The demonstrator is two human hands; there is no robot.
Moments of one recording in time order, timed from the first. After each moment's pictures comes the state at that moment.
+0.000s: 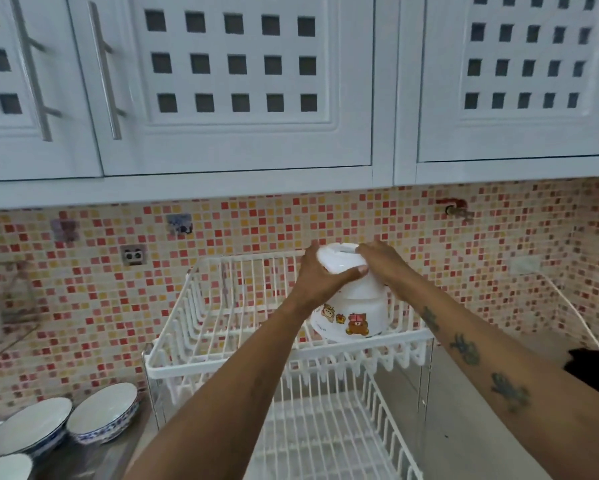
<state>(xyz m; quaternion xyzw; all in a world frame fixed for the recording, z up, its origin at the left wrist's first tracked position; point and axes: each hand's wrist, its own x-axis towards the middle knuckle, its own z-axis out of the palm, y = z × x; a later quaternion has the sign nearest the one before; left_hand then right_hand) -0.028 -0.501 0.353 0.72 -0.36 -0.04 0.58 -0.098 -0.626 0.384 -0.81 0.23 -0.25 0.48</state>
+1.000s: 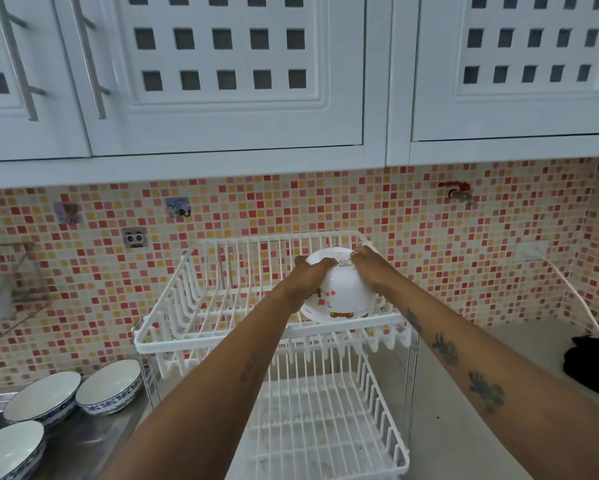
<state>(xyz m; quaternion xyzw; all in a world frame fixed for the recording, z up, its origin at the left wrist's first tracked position) -0.019 -0.514 0.333 0.77 -0.21 -0.20 0.57 -0.098 -0.636 0.347 -0.85 0.21 -0.19 0.44</state>
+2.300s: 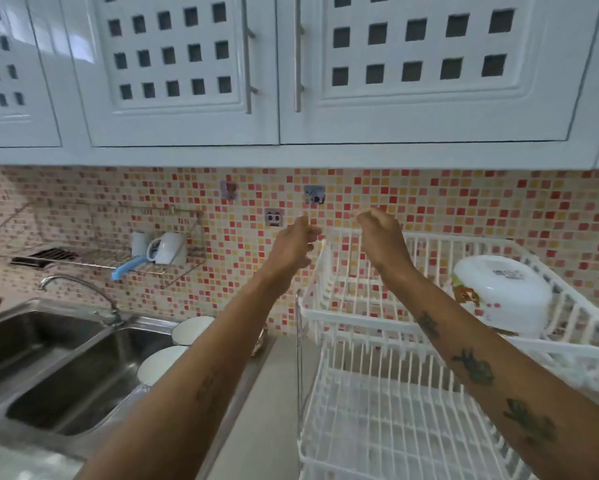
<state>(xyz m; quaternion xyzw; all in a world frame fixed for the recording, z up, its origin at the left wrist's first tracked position) -0.002 -0.267 0.374 0.74 -0.14 0.03 0.65 -0.051 -0.402 0.395 -0.79 0.00 -0.30 0.54</state>
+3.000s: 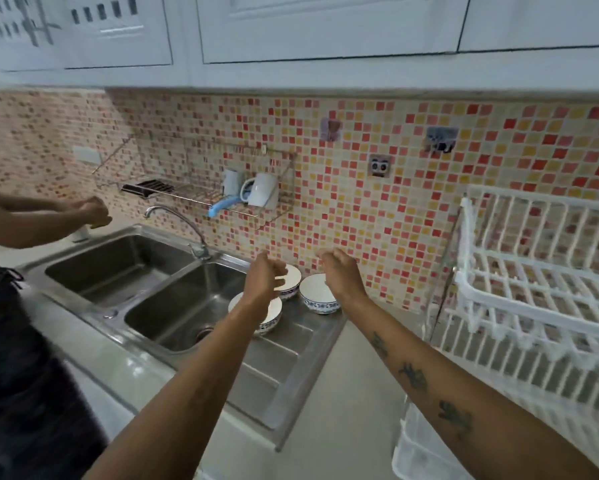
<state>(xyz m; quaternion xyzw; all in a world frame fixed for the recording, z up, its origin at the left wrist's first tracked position) 0.075 -0.059 0.215 0.65 0.15 0.06 0.74 0.063 -0.195 0.242 -0.79 -0.02 -0.05 0.61</state>
